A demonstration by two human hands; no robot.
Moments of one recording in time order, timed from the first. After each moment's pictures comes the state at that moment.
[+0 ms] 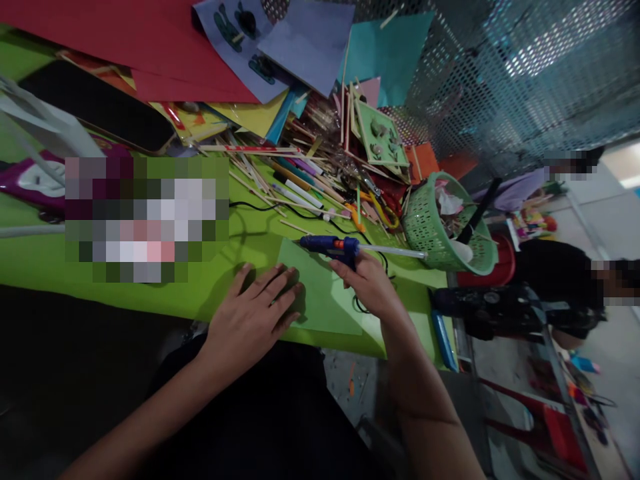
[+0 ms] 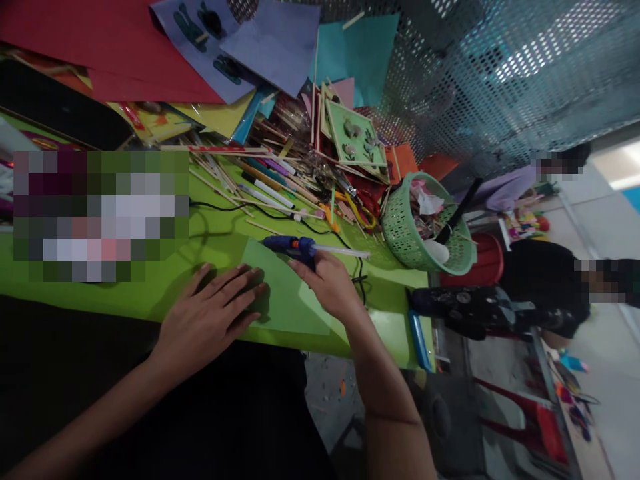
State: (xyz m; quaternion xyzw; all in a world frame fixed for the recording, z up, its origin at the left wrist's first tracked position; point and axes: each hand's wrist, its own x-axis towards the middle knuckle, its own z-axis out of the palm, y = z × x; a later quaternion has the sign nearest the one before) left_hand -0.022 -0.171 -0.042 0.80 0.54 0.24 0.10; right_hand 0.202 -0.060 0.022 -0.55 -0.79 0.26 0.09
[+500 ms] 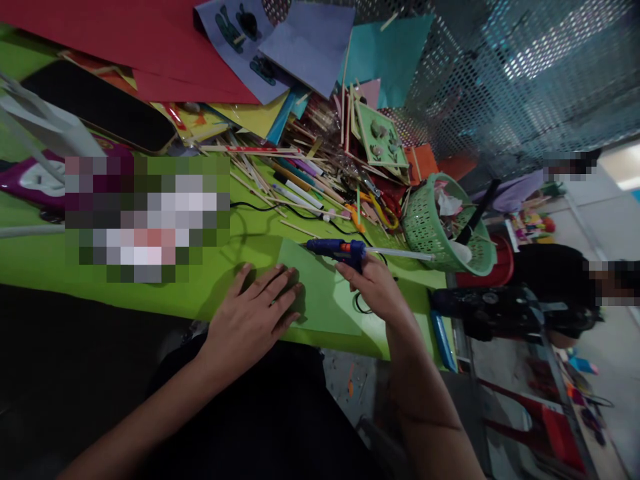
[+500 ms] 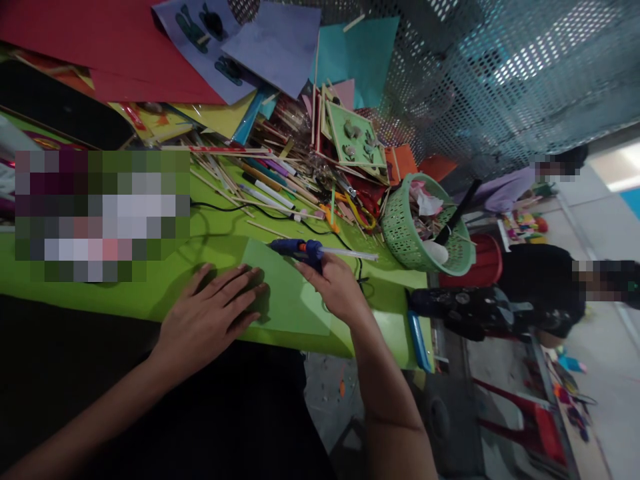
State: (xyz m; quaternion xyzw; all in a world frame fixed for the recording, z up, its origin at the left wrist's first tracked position) left_hand -0.021 -0.171 -0.044 0.80 0.53 0.26 0.08; right_hand 0.211 -0.063 0.027 -0.56 -0.78 0.25 0.09
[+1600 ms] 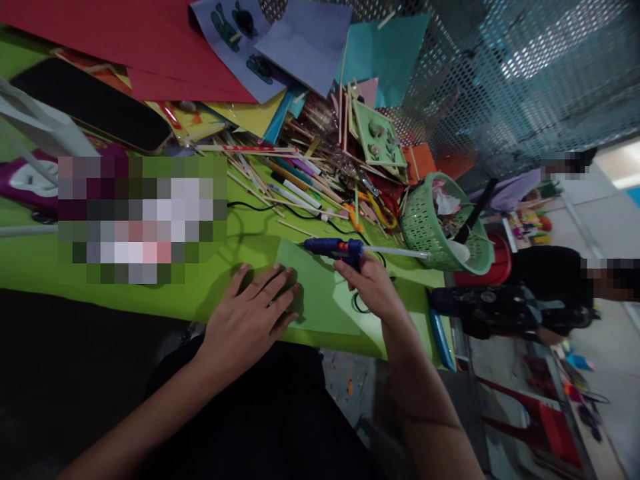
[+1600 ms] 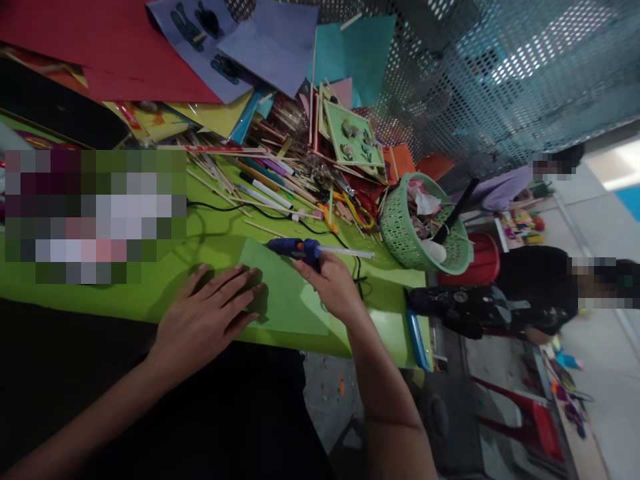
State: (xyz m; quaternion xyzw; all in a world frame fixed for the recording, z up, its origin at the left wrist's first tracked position) left_hand -0.021 -0.171 -0.044 0.80 0.54 0.26 0.08; right_hand 0.212 -0.062 0.019 -0.58 -0.75 0.29 0.13
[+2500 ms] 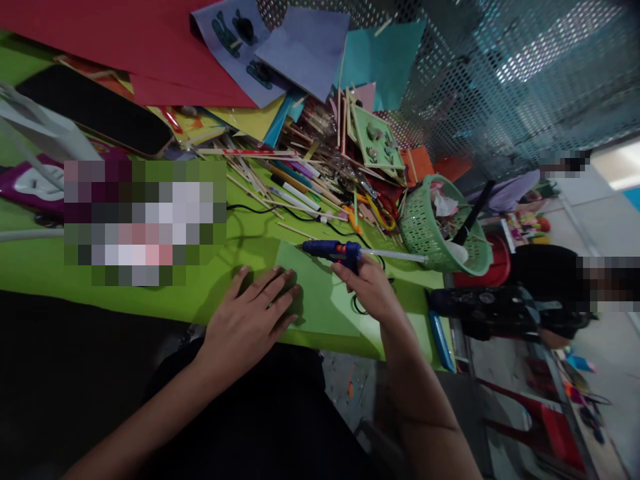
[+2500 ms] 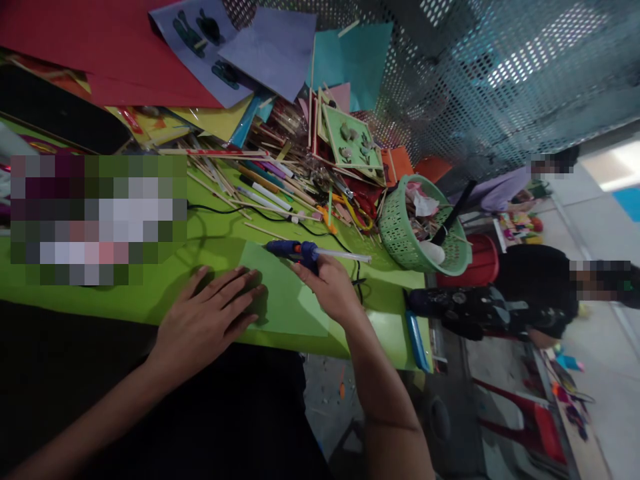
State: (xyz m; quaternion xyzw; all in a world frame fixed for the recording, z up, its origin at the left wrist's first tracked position) left_hand -0.021 -0.172 -0.043 0.79 0.54 0.26 0.11; right_hand 0.210 -0.065 0.022 -0.57 -0.76 0.28 0.12
